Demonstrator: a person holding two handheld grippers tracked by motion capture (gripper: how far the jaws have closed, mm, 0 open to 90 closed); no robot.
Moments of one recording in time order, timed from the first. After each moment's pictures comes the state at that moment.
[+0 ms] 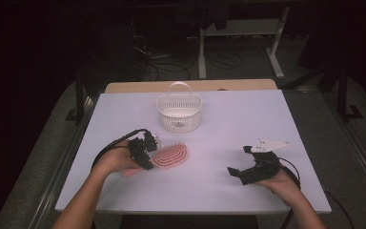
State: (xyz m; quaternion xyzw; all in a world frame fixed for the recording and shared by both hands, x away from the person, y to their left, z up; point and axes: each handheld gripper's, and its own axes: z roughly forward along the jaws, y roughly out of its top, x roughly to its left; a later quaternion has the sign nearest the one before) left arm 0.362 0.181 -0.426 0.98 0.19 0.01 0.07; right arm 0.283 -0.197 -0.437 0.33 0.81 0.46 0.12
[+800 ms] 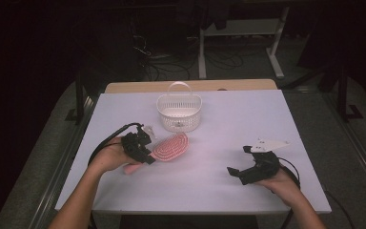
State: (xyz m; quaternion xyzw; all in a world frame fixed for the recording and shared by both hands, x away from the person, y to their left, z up) left arm 0.360 0.198 -0.399 0.96 0.20 0.01 0.19; right arm 0.283 -0.196 -0.436 0.33 0.81 0.46 0.12
